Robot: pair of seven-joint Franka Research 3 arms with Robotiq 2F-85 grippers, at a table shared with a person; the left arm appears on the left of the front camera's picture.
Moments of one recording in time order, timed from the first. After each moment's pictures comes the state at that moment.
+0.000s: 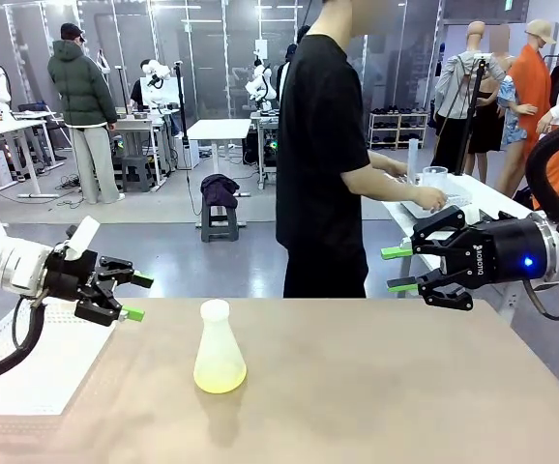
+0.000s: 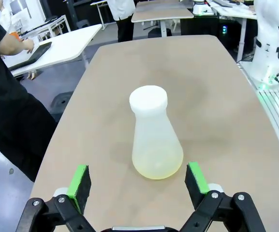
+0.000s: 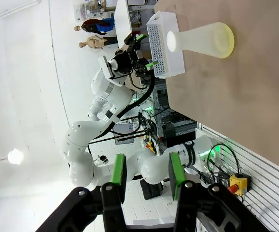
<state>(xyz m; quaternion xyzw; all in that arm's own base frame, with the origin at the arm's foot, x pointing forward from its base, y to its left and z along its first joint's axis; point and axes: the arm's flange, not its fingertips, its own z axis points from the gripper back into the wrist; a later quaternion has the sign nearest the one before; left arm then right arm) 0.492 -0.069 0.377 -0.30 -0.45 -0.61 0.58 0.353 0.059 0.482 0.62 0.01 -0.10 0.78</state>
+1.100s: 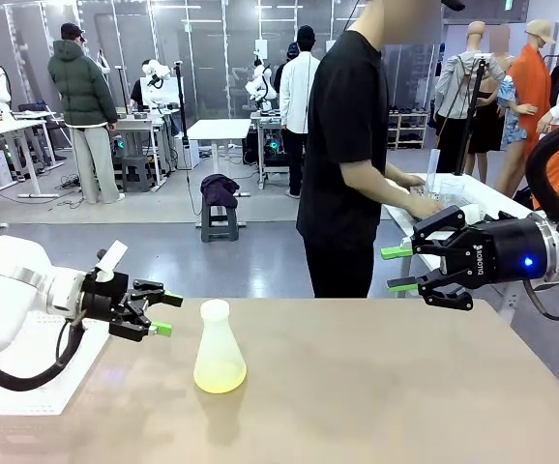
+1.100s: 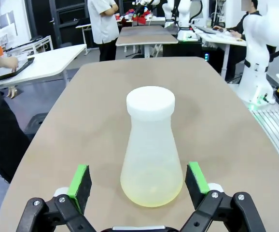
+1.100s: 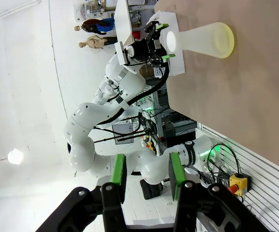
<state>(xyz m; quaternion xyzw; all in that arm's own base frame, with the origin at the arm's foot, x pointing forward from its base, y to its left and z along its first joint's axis) 0.527 -0.105 0.306 -0.41 -0.45 -0.58 0.55 0.353 0.059 0.482 0.62 0.01 -0.10 0.78</state>
